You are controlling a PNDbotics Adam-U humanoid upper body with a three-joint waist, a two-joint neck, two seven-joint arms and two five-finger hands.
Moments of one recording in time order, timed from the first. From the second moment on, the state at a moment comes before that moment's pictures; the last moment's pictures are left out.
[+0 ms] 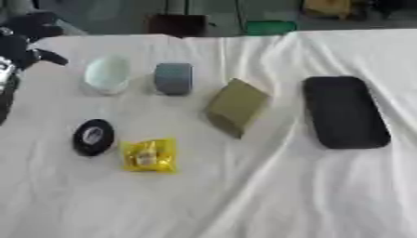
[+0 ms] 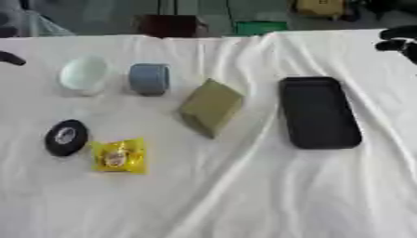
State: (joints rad) left arm -0.24 0.45 0.03 -1.95 0.01 -0.16 -0.21; right arm -0.20 -0.50 -0.22 -1.87 -0.47 -0.13 0.24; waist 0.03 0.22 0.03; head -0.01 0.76
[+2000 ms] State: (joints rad) left arm -0.27 0.60 0.02 -1.86 -0.99 -0.19 -0.39; right arm -0.19 -0.50 -0.22 -1.86 -0.47 -0.13 0.25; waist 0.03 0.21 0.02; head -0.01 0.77
